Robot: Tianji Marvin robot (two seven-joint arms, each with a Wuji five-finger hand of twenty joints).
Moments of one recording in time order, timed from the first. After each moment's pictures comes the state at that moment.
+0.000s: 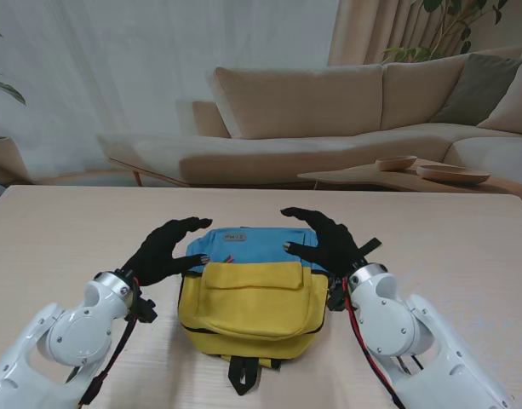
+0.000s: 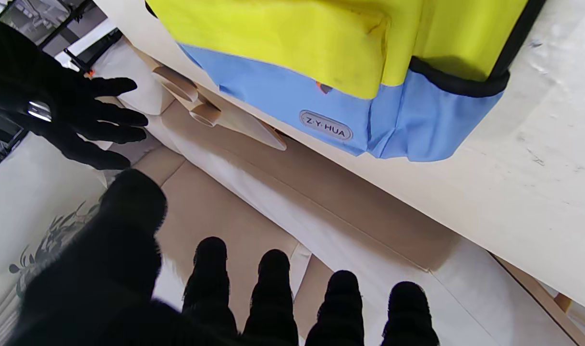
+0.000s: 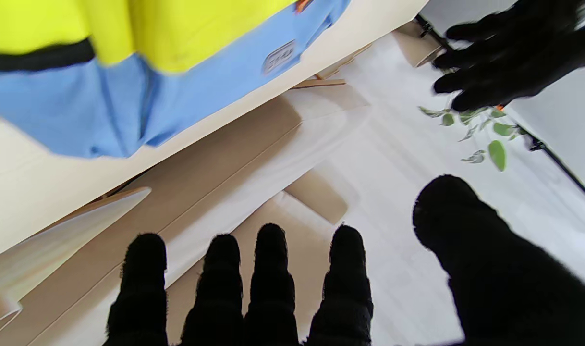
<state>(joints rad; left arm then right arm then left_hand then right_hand) 1.67 -1.07 -1.35 -1.80 0.46 -0.06 -0.14 -1.58 -1.11 1.18 -1.78 -0.48 0.09 -0.03 0.66 -0.25 0.36 -0.08 0.19 -0.04 0.31 0.30 0.21 0.08 0.17 0.36 0.05 0.23 0.09 0.46 -0.09 0.31 0.14 0.60 0.25 -0.40 0.89 -0.06 0.21 -0.24 0.42 0.33 0.26 -0.01 0.50 0.28 0.25 -0.01 0.26 0.23 -0.02 0.21 0.87 0.22</state>
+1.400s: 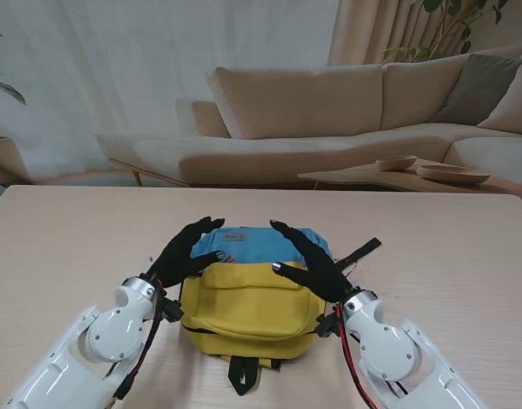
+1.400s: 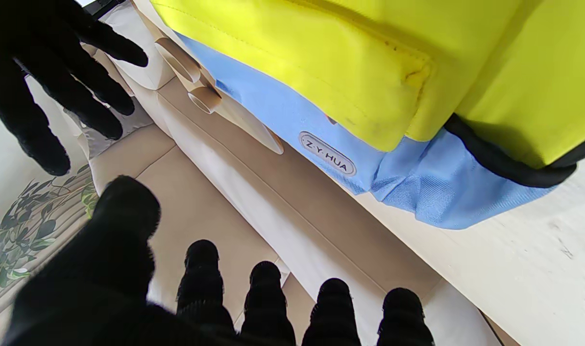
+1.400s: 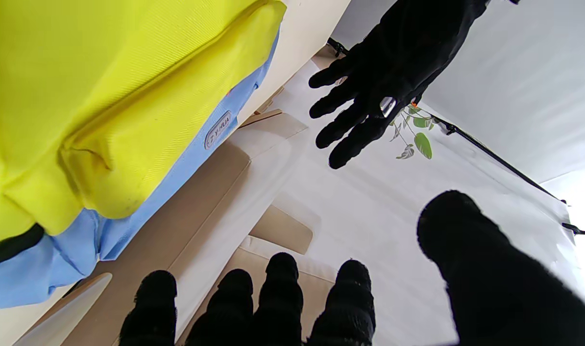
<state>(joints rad) 1.56 -1.13 -1.20 -1.60 0.34 -0.06 0.02 -1.64 -1.13 1.16 -1.66 -0.29 -0.18 -0.03 0.61 -0.22 0.37 -0.08 0.19 -0.12 0.28 0.22 0.17 0.00 0.07 0.32 0.05 0.15 0.03 0.28 -0.07 0.26 0.09 0.36 0.24 -0.30 0.77 -0.04 0.14 -0.25 0.00 0.40 0.22 -0.10 0.16 0.13 0.14 -0.13 0.01 0.15 -0.09 0.09 0.42 0.17</state>
